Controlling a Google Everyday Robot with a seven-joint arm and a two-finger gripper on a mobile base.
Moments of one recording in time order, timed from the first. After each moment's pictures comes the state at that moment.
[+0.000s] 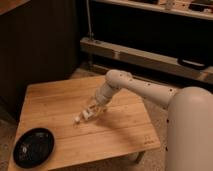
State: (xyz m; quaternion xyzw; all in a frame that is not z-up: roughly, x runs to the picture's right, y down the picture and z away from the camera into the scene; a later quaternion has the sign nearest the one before) arm -0.076 0.109 0.847 -0.29 -0.38 -0.16 0.87
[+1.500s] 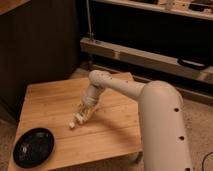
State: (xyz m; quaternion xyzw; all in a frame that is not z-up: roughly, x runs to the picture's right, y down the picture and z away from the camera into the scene) arm -0.144 0.148 0.849 -0.38 -0.39 -0.27 0.80
